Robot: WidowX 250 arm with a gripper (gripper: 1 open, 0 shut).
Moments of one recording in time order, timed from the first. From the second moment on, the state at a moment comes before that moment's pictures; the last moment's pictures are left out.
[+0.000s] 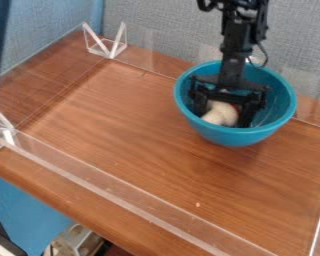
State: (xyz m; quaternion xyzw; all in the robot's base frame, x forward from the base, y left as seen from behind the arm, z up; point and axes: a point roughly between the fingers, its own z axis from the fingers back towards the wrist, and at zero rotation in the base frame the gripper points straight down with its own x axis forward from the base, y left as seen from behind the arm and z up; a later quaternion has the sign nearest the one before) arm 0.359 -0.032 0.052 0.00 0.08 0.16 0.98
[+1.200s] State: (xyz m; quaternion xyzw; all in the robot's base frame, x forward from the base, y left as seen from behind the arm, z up) arm 0.347 -0.030 0.084 0.01 0.08 0.15 0.99
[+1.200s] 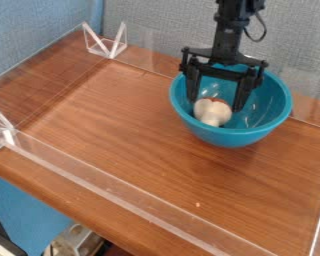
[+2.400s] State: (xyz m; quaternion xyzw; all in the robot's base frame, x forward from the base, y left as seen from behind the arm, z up) arm 0.389 -0.044 0.064 0.01 0.10 0.17 0.98
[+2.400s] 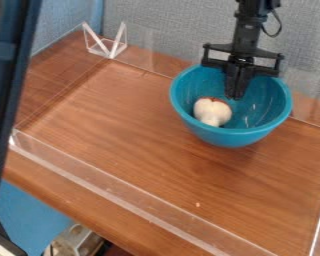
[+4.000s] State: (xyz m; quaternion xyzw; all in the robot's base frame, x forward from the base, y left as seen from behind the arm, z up) arm 0.381 -0.054 0.050 0.00 0.12 0.25 0.96
